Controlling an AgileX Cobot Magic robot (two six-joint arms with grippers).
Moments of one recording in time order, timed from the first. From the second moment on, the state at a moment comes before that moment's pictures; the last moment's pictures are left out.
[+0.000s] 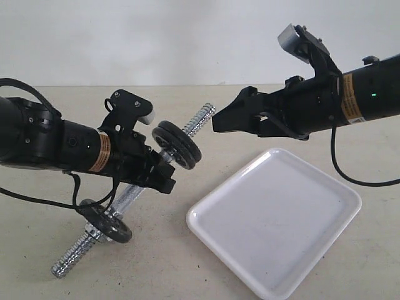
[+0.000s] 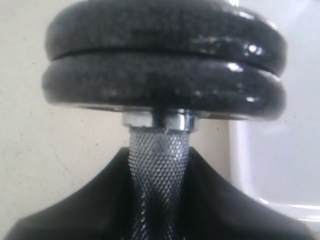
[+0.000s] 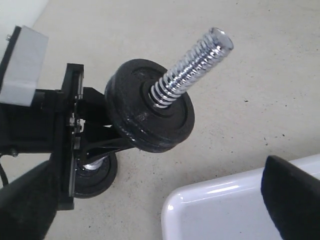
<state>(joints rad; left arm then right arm) -0.45 1.82 -0.88 1.24 -0.24 -1.09 0.23 1.62 -0.92 -1.74 -0.73 1.91</state>
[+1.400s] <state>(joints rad) -0.45 1.97 -0.90 0.94 -0.40 -0.94 0.23 1.62 -0.92 -1.72 -0.73 1.89</state>
